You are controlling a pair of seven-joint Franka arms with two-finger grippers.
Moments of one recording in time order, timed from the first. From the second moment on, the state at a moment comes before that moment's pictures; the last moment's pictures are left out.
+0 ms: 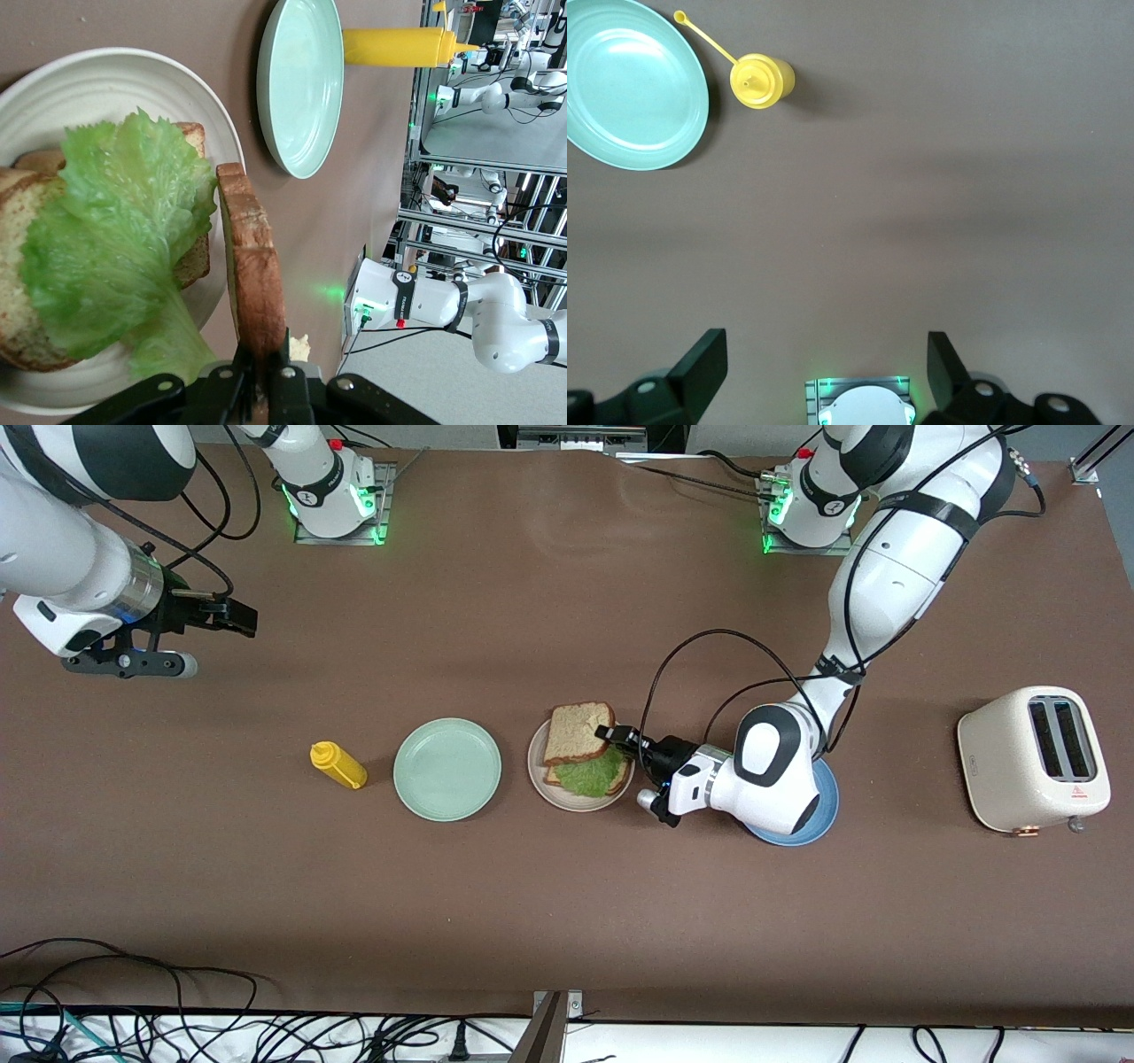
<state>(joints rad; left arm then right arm) -0.10 0.95 -0.36 -1.37 -0.87 1.85 0.48 0.07 0.01 0.06 -1.76 -0.04 1.53 0.16</state>
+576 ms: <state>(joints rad) -0.08 0.95 -0.35 -1.30 -0.85 1.87 0.56 -0.02 -0.01 0.08 -1.76 -0.04 1.54 0.11</state>
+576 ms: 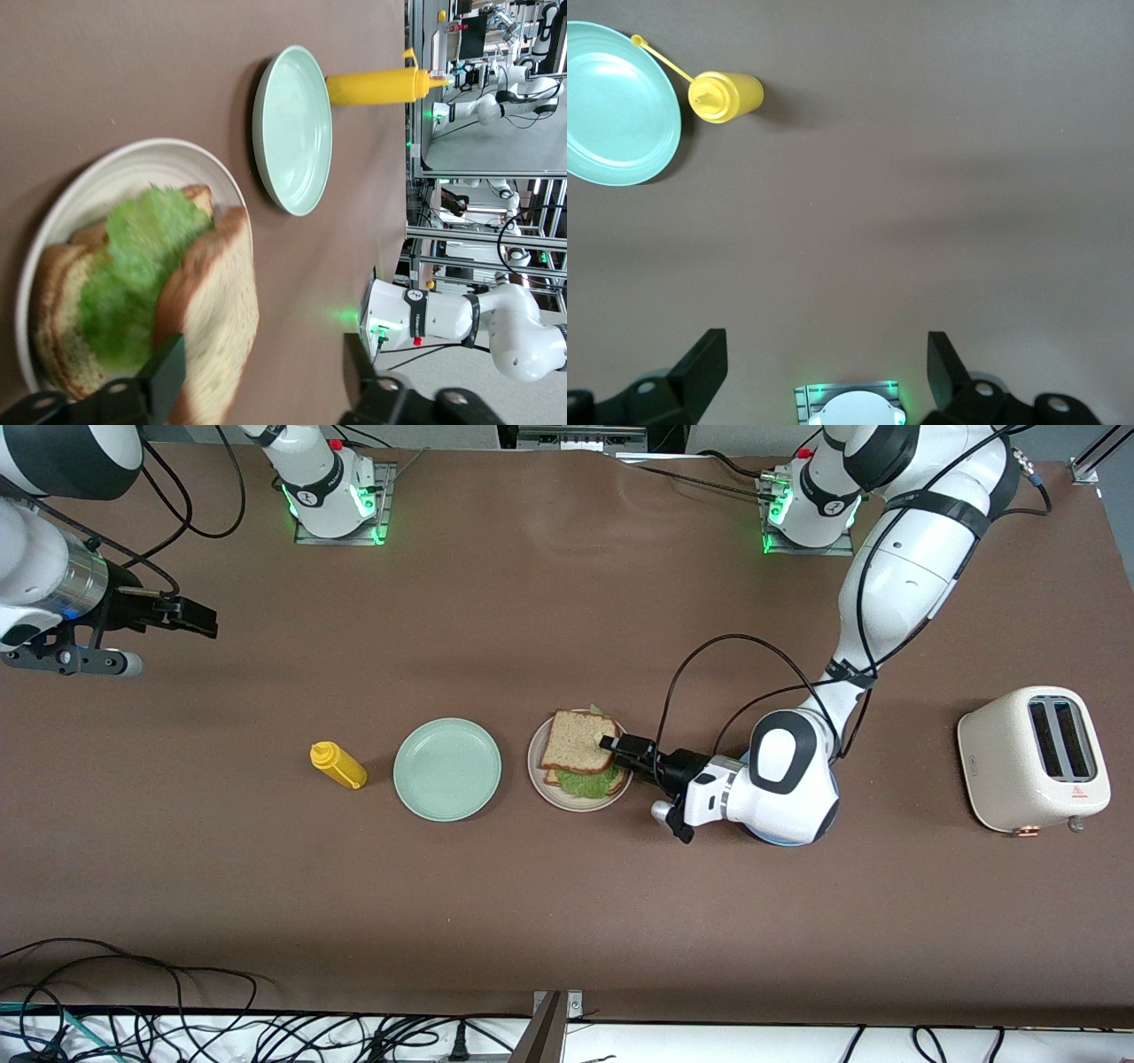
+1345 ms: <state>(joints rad) -0.04 0.75 -0.34 -1.25 -0.34 1.82 0.44 -0.02 -0.01 0.09 -1.76 -0.04 1.54 0.11</state>
